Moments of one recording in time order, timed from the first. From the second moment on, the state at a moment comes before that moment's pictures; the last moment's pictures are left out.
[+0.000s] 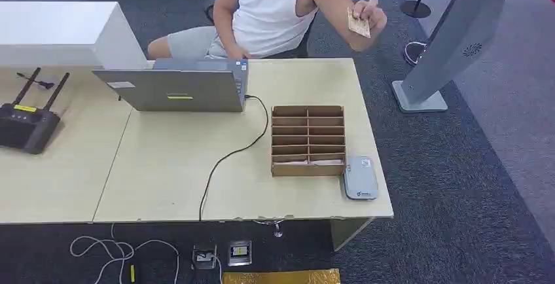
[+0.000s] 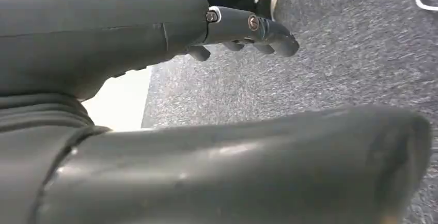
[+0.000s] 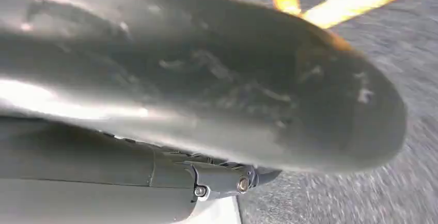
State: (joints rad) left arm -0.15 0.09 0.66 -0.18 -1.10 0.15 0.15; right arm -0.21 -0.23 -1.04 -0.20 1.19 -0.21 0.22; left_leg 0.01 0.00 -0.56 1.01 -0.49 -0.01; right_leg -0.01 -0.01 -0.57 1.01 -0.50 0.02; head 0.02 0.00
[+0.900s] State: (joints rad) left arm -0.15 0.11 0.66 -0.18 -1.13 0.15 0.05; right arm -0.86 -0.60 -0.64 -0.64 0.26 -0.39 -0.08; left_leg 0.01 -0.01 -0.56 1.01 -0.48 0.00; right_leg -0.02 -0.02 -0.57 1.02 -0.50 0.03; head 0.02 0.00
